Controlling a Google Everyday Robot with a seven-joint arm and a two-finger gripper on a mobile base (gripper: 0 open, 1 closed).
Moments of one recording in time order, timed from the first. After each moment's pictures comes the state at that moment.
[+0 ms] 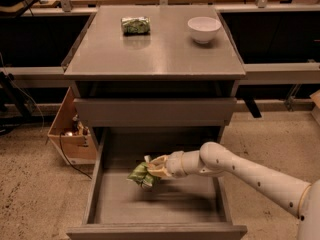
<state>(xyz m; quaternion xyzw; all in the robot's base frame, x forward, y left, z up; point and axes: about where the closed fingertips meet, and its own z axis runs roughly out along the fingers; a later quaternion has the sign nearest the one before) 0.587 0.026 0.470 -0.53 0.68 0.33 0.39</state>
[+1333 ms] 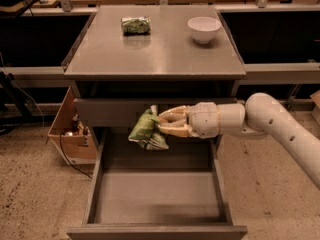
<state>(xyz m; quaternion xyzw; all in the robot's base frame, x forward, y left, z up) 0.540 -0.013 0.782 -0.58 0.48 0.38 0.54</state>
